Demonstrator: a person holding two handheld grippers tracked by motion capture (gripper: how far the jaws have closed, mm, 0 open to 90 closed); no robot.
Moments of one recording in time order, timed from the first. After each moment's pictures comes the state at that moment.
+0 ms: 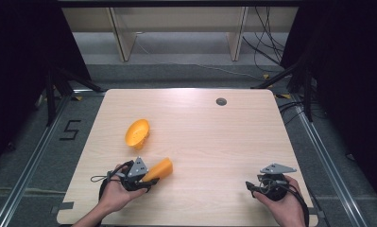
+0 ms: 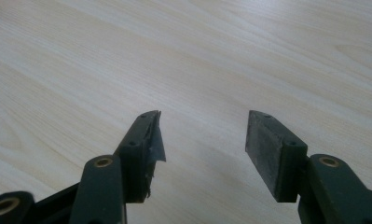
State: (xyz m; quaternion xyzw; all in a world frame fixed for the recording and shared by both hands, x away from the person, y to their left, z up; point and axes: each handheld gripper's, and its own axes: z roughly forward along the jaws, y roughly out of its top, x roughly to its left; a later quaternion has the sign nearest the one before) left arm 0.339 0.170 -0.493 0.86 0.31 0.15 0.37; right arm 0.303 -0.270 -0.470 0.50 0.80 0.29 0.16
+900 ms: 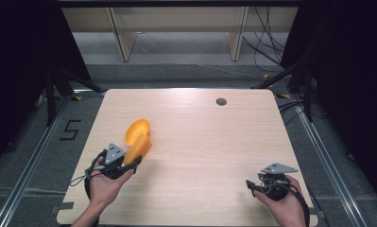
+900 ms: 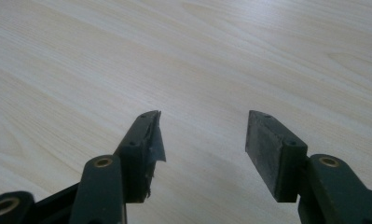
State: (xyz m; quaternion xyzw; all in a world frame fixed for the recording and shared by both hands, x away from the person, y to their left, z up) left arm 0.342 0.200 -0.452 0.74 0.46 0.24 0.42; right arm 0.303 -0.271 -0.466 0.50 0.79 0.30 0.16
